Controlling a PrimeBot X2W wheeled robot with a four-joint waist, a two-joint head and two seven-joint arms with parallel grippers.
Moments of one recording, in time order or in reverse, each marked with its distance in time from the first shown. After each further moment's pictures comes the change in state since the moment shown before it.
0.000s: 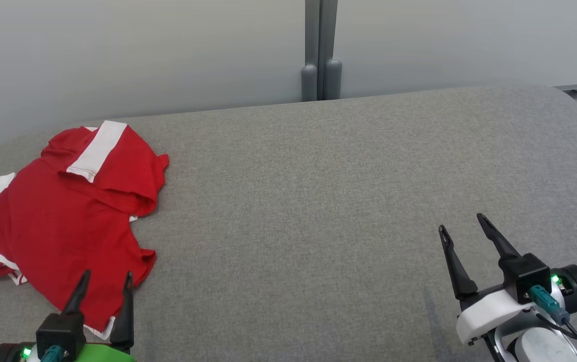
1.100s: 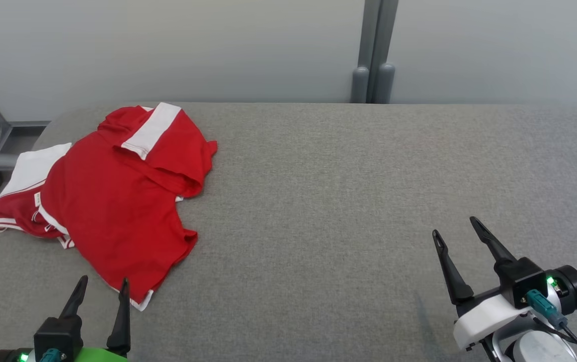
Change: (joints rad) left arm 0.004 -0.018 0.033 0.033 0.032 -0.027 -0.001; right arm 0.015 0.005 -0.007 -0.015 -0.025 0.029 -0.002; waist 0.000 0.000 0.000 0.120
